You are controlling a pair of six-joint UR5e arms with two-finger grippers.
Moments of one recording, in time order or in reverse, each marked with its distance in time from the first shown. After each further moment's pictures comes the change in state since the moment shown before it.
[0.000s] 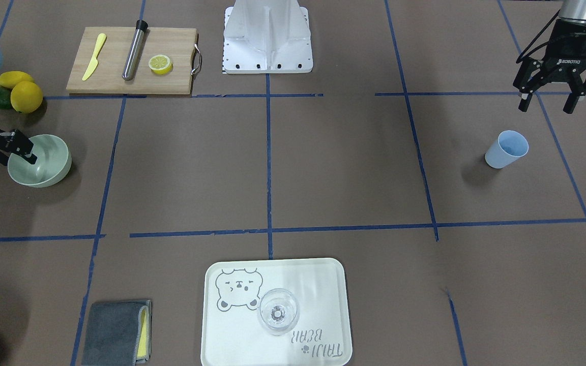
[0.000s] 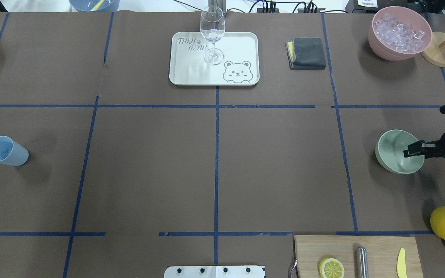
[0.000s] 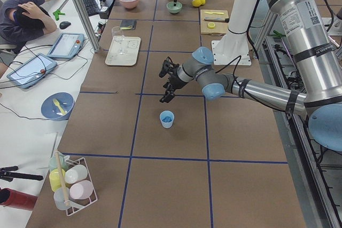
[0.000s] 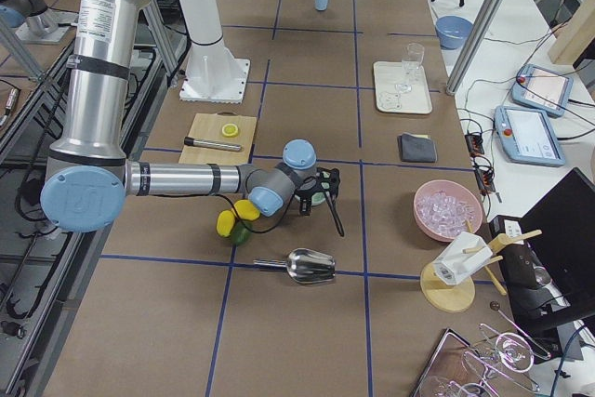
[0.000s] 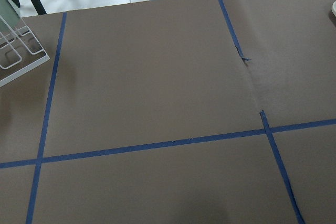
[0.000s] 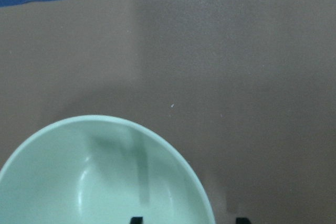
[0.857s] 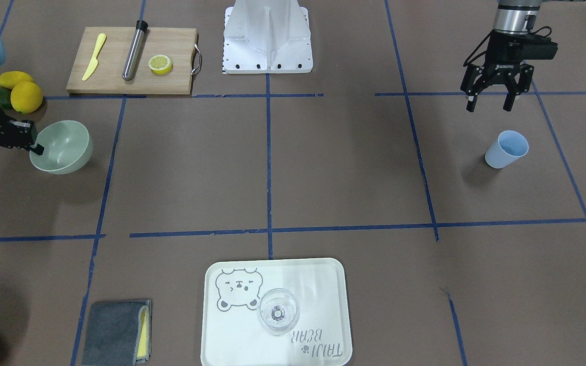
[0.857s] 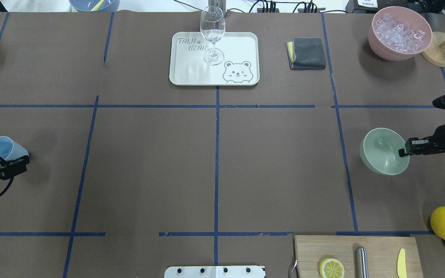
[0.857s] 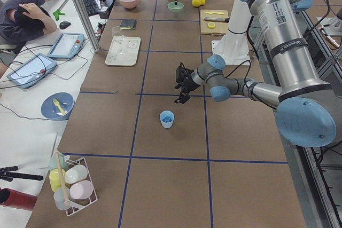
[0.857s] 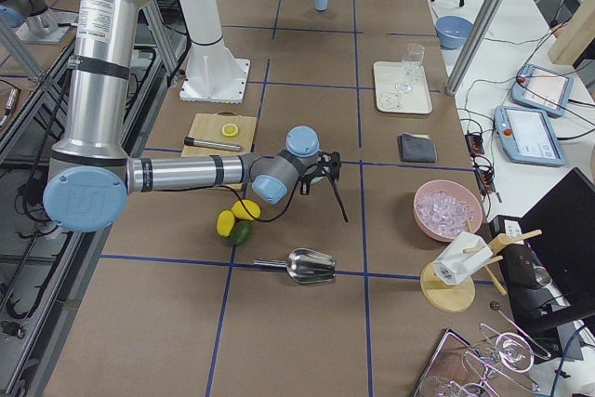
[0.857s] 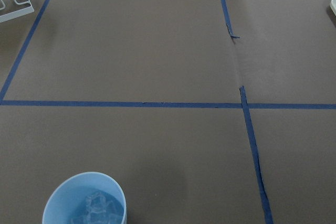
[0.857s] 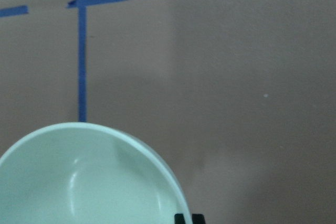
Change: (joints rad) left arm 0.480 0.061 0.022 -0.040 0.418 -0.436; right arm 0.017 0.051 0.099 -0.070 0.128 0.028
